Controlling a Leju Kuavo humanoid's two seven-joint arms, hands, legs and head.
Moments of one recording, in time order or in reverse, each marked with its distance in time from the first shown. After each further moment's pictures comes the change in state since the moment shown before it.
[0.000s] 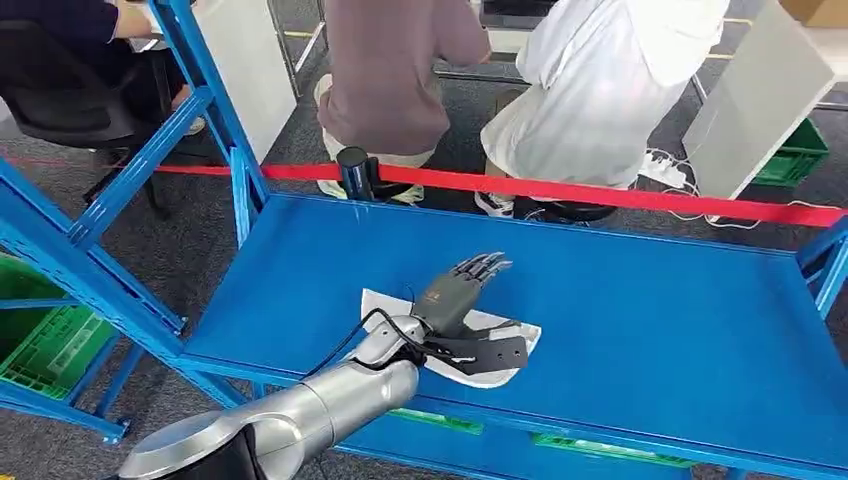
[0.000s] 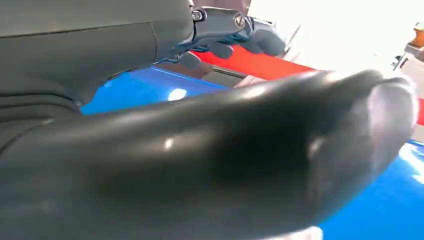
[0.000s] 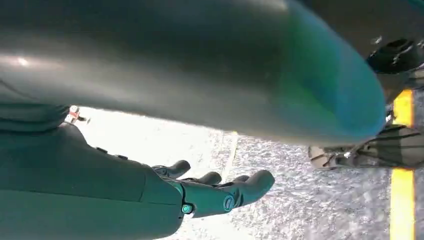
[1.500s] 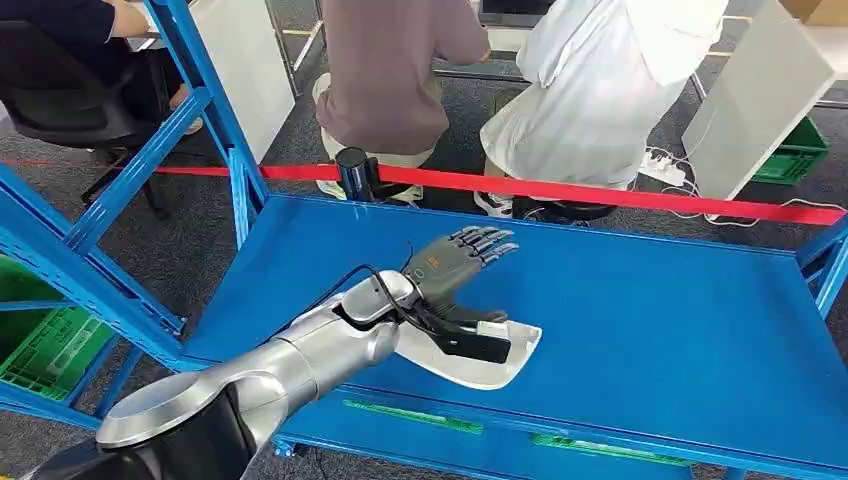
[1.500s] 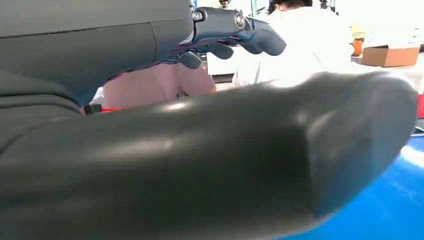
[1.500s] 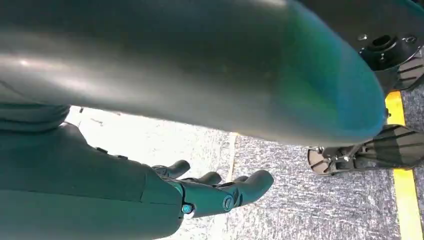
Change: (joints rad) left arm -0.145 0.052 -0.019 0.023 -0.259 -0.086 -0.093; right arm 0.007 0.008 -0.075 0.000 -0.033 -0.004 -0.004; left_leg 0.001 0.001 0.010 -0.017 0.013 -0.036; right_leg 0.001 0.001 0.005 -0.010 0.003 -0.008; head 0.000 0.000
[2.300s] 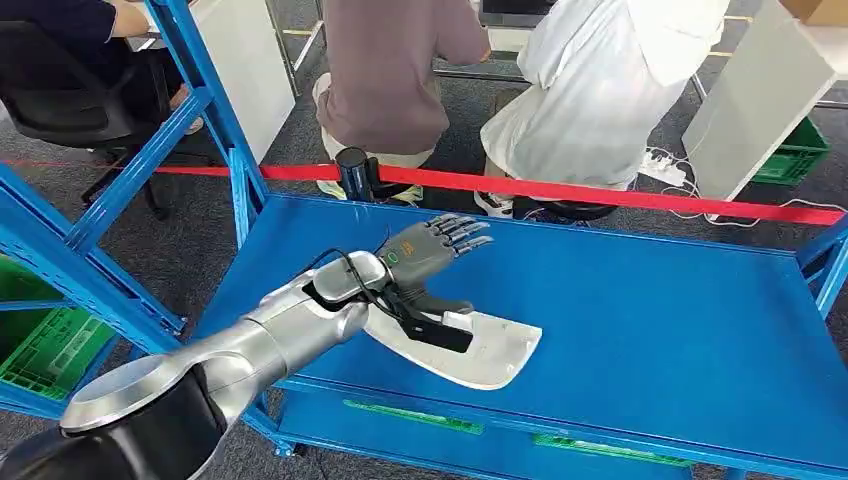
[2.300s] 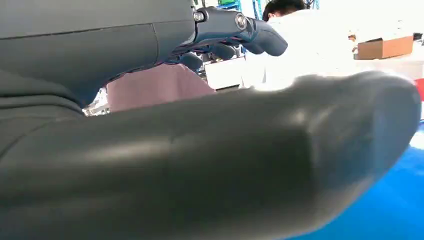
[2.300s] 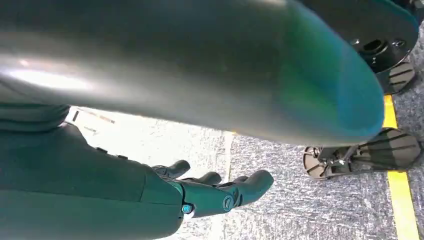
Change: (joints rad) left arm -0.035 0.121 0.016 -0.066 -0.108 -0.049 -0.065; right arm 0.004 0.006 -0.043 0.000 0.003 0.005 -0.018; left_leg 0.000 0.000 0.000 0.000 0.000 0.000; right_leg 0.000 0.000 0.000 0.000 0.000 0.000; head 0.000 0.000
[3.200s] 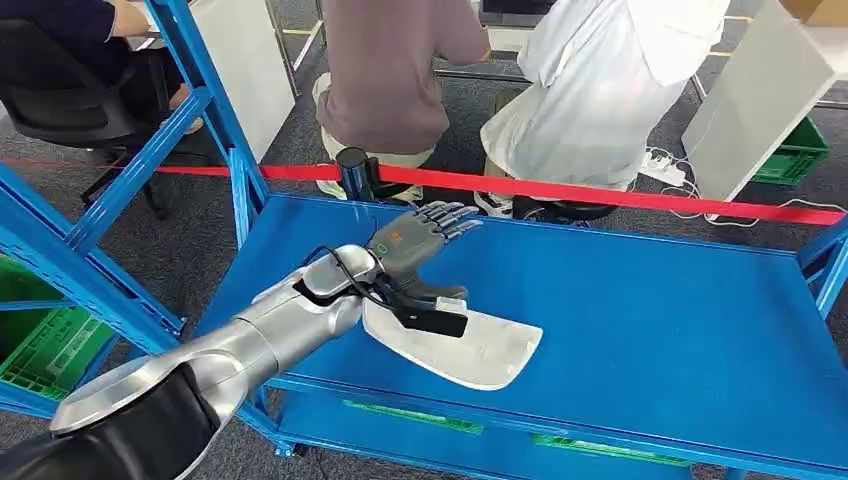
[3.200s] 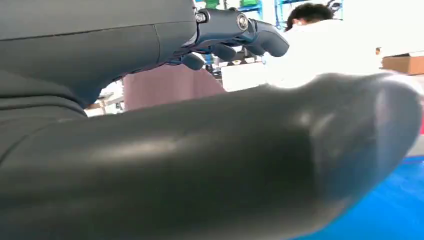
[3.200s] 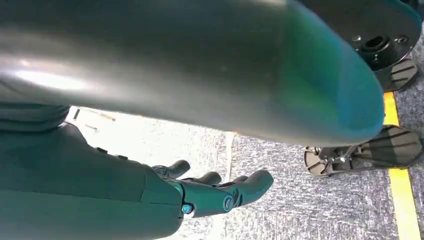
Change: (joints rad) left arm 0.014 0.021 0.095 -0.046 -0.025 0.005 0.061; right arm 0.000 0.002 -0.008 0.000 0.021 -0.007 -0.003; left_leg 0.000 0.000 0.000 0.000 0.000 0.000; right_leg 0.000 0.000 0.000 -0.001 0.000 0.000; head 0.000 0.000
